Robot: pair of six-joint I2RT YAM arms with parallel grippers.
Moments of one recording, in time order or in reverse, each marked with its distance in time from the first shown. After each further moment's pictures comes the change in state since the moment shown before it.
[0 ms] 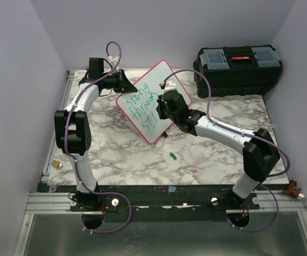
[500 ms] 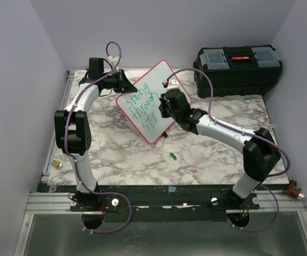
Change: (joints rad) left arm 0.000 0.000 -0.004 0.008 0.001 -0.006; right arm -0.029 -0.010 -0.005 0.001 0.000 0.000
